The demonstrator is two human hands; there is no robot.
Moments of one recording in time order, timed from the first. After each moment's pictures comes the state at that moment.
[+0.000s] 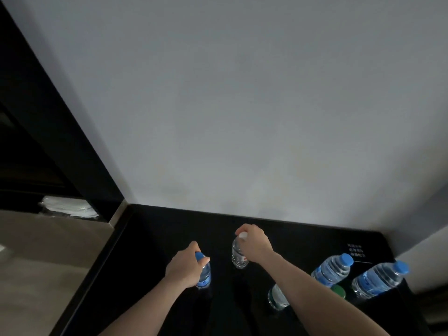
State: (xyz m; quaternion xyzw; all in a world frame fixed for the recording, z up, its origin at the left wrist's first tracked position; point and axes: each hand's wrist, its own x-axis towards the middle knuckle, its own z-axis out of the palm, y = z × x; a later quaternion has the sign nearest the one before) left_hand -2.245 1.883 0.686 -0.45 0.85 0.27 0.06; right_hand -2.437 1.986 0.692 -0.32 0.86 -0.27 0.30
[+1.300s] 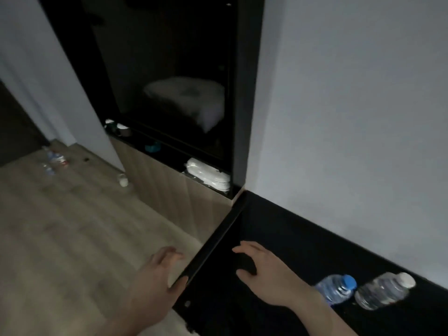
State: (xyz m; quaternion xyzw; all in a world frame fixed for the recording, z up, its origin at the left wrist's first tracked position) left_hand -1.826 1.806 0.744 -0.54 0.81 0.21 -0.11; right_hand -2.111 1.860 0.772 -0.65 0.65 -0.16 0.36
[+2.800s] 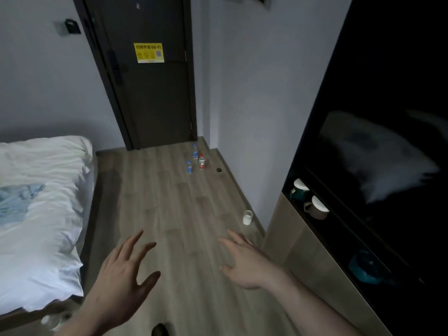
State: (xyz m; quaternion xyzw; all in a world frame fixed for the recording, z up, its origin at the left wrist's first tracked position) left_hand -1.180 1.341 0.793 -0.80 0.57 0.10 -0.16; right_hand -1.424 1.170 0.778 -0.88 0.39 0.06 0.28
